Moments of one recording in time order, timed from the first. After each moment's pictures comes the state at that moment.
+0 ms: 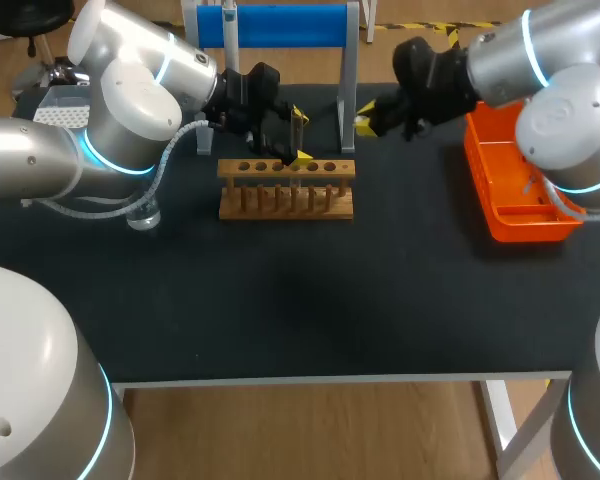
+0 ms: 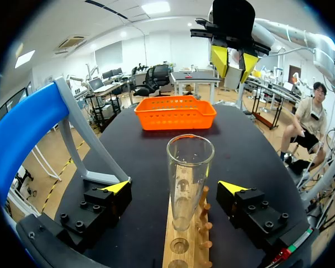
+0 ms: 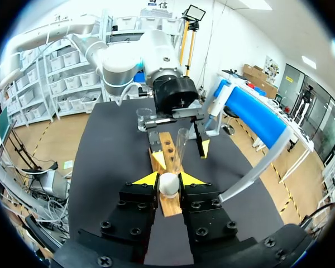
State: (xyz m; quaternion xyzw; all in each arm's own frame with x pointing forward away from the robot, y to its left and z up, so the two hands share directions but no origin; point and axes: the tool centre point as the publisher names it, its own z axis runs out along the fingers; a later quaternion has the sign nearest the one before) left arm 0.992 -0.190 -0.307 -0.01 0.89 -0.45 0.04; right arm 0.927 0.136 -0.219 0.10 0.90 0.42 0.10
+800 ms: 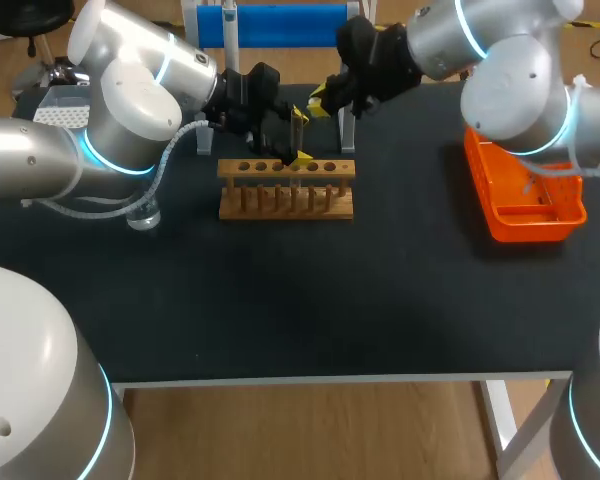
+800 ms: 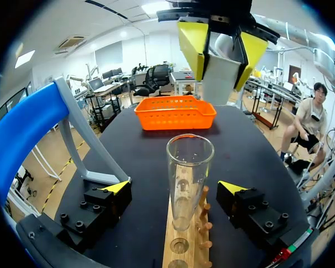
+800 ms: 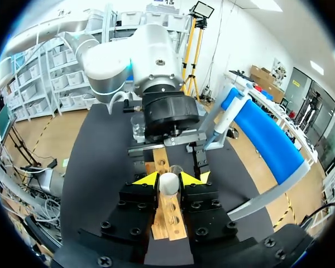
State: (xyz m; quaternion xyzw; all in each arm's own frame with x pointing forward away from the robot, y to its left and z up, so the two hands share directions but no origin) left arm 0.992 -0.190 -0.307 -0.01 0.89 -0.45 0.04; right arm 0.963 0.202 -0.215 0.08 0.91 0.41 0.10
